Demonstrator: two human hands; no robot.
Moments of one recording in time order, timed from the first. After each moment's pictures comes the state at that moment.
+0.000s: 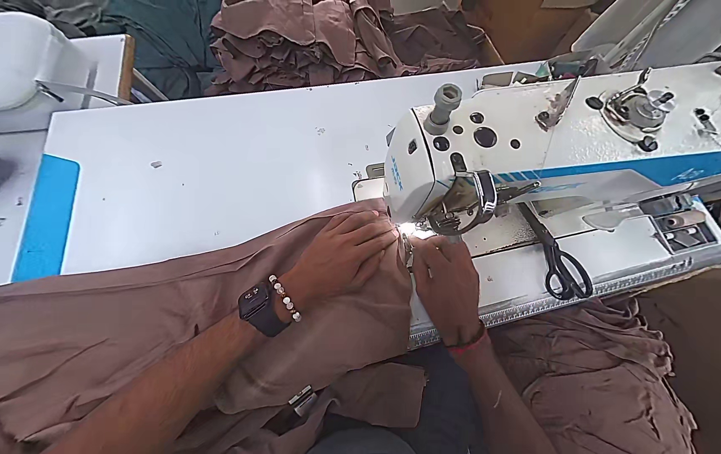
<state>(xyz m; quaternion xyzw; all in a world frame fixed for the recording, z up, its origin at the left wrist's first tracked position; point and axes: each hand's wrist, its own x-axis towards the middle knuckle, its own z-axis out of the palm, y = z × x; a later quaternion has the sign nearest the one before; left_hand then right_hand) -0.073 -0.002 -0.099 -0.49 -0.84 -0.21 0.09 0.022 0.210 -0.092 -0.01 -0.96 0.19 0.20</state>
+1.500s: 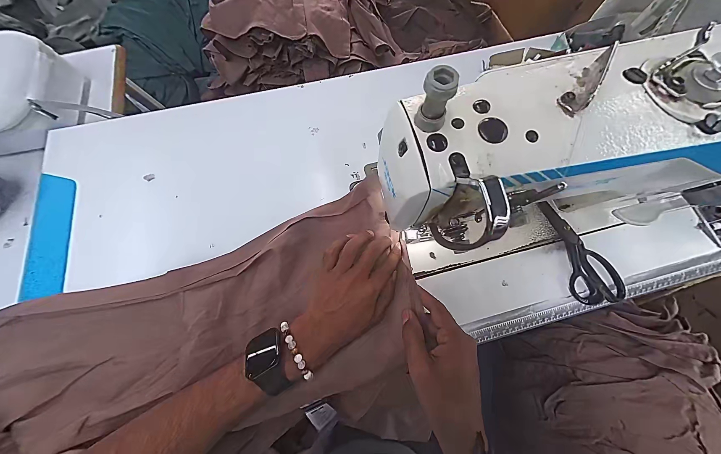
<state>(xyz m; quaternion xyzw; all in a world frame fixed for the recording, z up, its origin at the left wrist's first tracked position) -0.024 0.017 -0.097 -0.38 -0.91 -0.12 0.14 0.092 0.155 -0.065 -0.20 -0.83 0.52 0.07</state>
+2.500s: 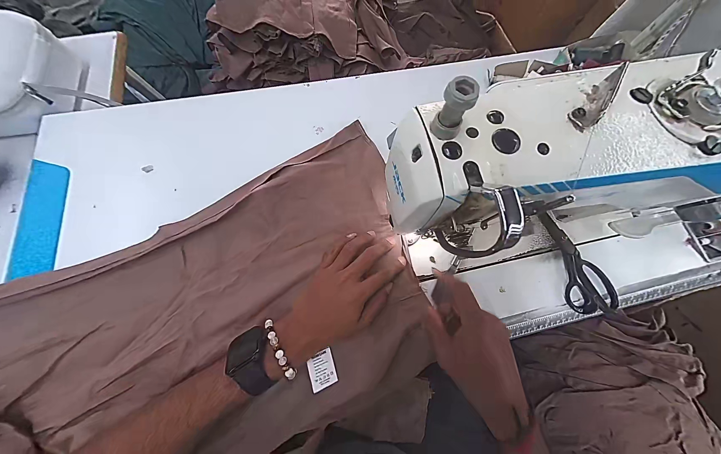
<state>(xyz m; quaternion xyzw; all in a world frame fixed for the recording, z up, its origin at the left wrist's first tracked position) -0.027 0.001 -0.098 -0.40 -0.89 -0.21 0.04 0.077 0.213 -0.063 -0.06 -0.96 0.28 0.03</state>
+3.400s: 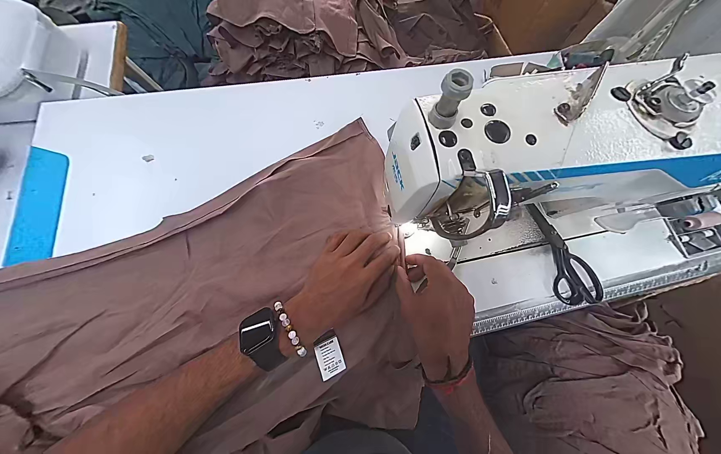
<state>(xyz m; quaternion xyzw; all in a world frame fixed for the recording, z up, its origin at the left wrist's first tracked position) -0.031 0.012 -0.097 -0.41 -0.89 -0.17 0.12 0.041 0.170 -0.068 -0.17 -0.95 0.23 0.08</state>
